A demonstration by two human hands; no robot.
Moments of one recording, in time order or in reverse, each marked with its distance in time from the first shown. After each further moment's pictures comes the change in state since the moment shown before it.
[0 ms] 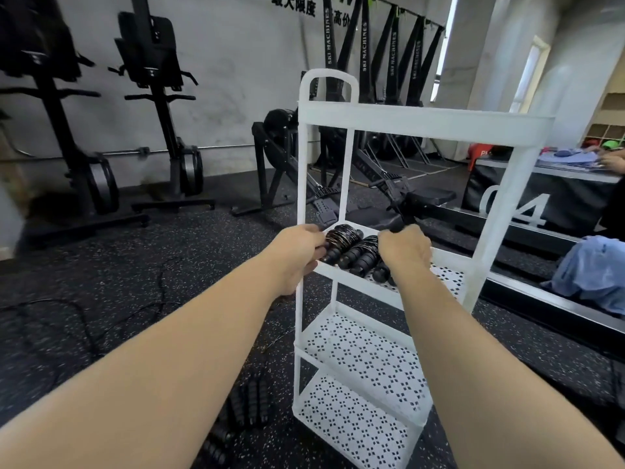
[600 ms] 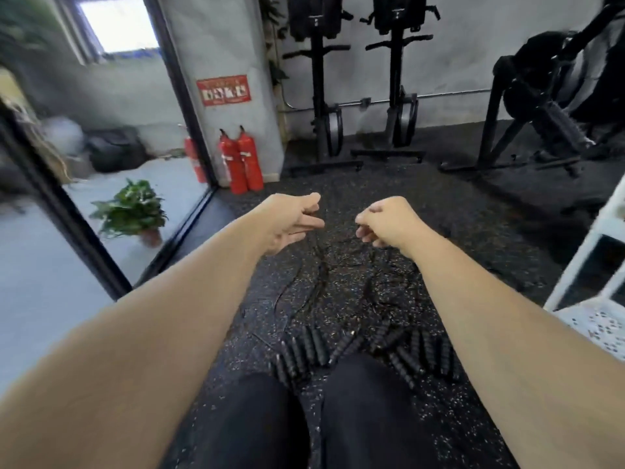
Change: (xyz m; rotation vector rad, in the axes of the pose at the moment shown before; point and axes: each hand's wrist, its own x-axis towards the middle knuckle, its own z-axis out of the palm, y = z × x) left_hand -0.180 -0.037 -0.317 0.105 0.606 -0.162; right_hand -0.282 -0.121 0.203 0.176 -1.127 -0.518
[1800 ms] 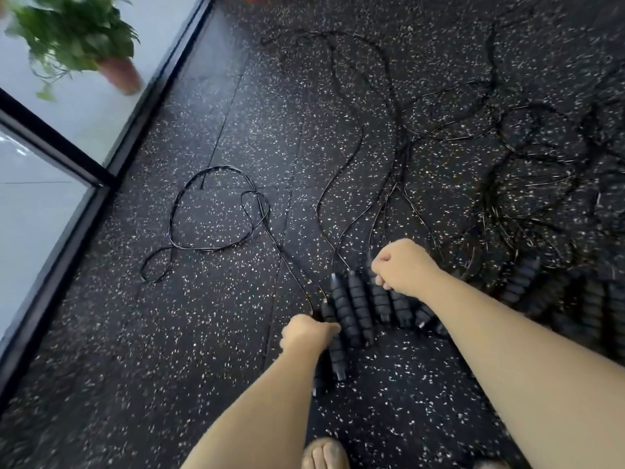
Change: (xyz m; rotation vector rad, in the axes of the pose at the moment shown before) left_hand 0.244 -0.494 -0.063 0.432 0.245 -0.944; right_hand 0.224 0.321 0.344 -0.402 -0.450 0.309
